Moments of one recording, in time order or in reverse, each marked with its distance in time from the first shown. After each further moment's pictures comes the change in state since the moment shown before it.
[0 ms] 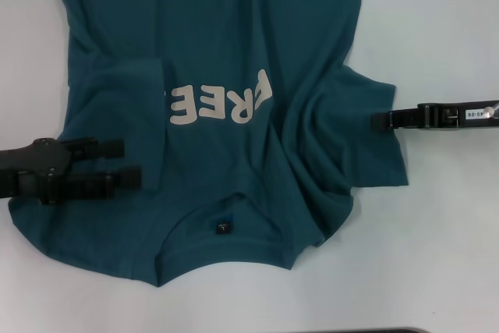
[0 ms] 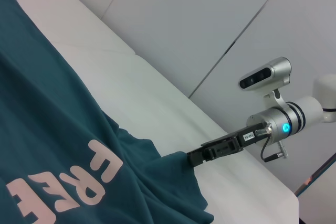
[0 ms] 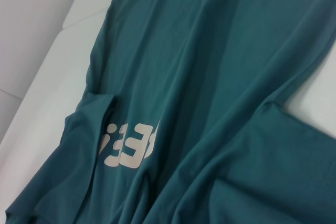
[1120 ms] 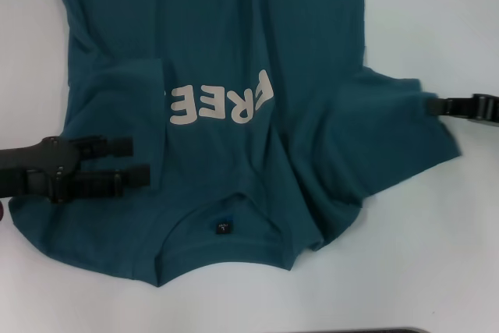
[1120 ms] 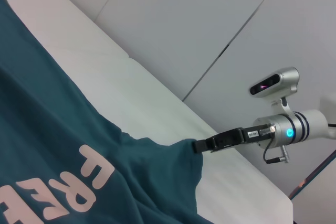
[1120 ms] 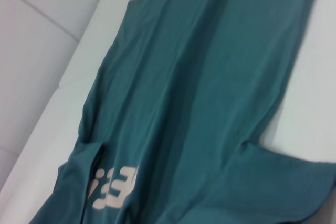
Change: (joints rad) left arm -0.006 -0.014 0.002 0.002 -0.006 0.001 0.000; right arm -0.090 -0.017 0.185 -0.033 0.022 -0.063 -0.080
